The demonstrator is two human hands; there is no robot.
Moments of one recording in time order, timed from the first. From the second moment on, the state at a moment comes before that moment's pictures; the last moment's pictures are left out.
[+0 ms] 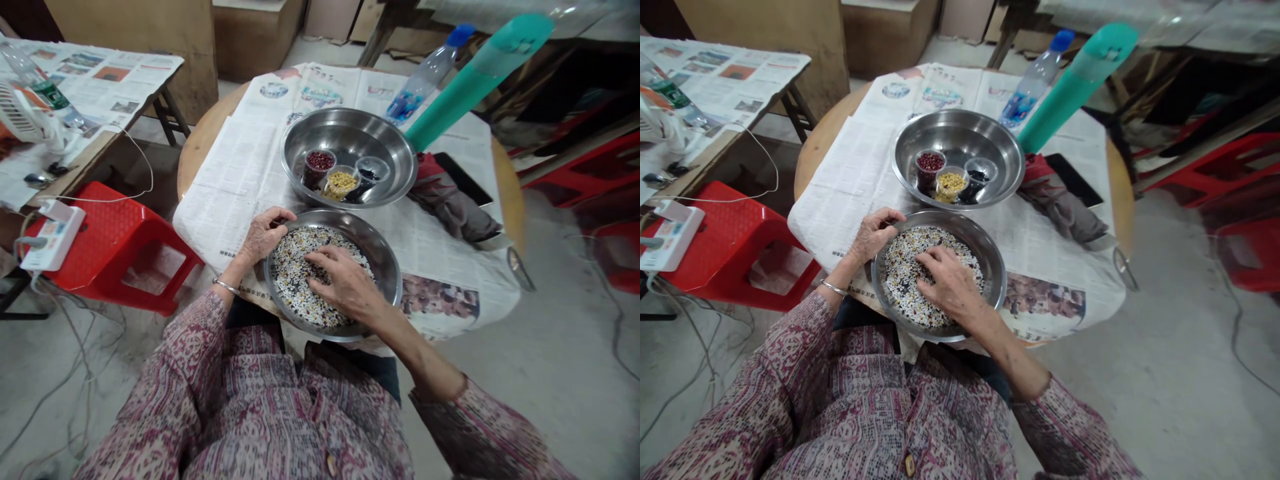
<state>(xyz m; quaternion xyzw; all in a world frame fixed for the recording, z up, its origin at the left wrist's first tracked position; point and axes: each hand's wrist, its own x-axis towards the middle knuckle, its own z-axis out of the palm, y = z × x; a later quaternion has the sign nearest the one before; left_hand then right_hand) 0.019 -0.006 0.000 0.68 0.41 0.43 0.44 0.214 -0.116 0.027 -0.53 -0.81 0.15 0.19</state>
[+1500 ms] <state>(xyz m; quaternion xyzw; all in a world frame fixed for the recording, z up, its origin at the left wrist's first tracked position) 0.019 -0.006 0.001 0.68 0.42 0.43 0.43 0.237 -0.116 0.023 -0.53 -0.83 0.14 0.10</state>
